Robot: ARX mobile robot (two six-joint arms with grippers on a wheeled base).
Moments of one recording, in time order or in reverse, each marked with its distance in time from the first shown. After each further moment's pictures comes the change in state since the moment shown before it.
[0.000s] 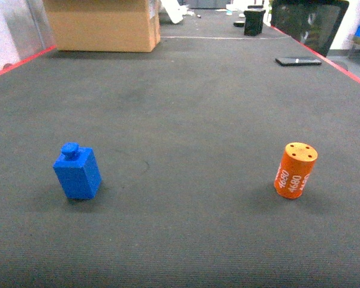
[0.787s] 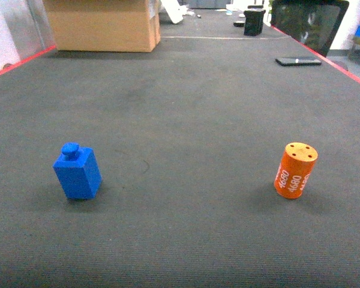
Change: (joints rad) left arm 0.000 0.000 0.000 0.000 0.000 0.000; right arm 0.000 0.000 0.000 0.000 0.000 0.000
